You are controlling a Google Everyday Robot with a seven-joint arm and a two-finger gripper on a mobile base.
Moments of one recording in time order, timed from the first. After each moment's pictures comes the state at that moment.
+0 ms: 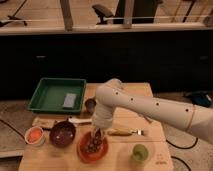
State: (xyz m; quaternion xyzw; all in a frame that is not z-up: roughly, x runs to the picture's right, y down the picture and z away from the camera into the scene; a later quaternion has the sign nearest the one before) arm -0.033 0.226 0.676 -0.31 -0.38 -0.50 0.71
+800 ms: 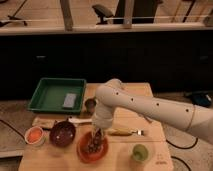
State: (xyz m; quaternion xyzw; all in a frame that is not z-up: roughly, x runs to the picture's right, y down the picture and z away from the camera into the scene) arm -0.033 0.226 0.676 -0.30 -0.39 -0.51 0.71
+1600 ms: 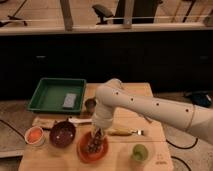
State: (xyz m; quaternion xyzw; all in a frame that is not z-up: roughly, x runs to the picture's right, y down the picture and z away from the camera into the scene) arm -0.033 0.226 0.676 -0.30 -0.39 -0.52 0.70
